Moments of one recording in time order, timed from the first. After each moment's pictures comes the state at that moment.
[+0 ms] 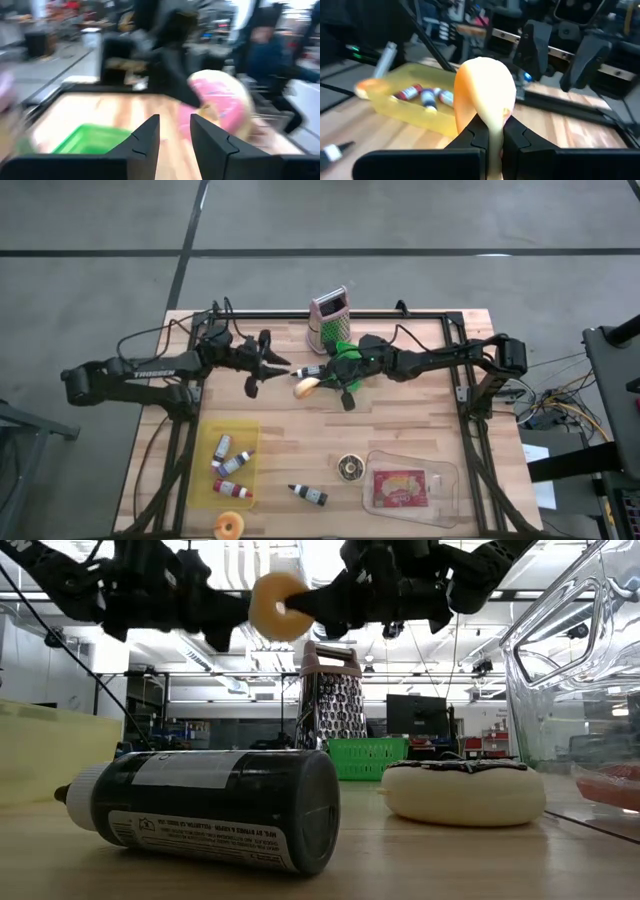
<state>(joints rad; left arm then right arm) 0.46 1.09 0.42 0.58 0.62 -0.01 -0.18 1.70 0.96 0.60 -0.43 -0.17</state>
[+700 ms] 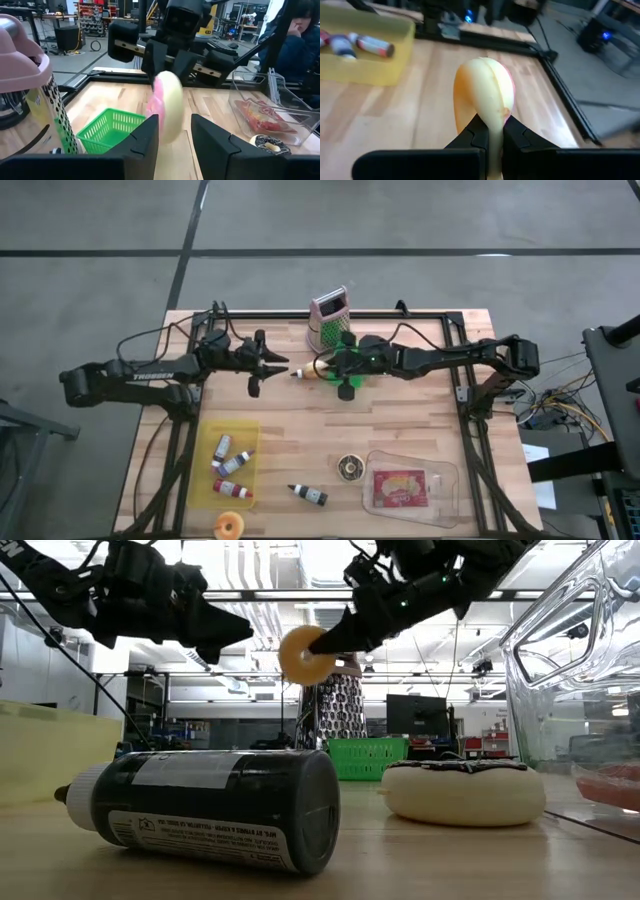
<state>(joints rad) 0.46 1.07 0.36 0.59 0.49 0.00 -0.18 1.61 0.95 0.29 -0.02 -0.21</state>
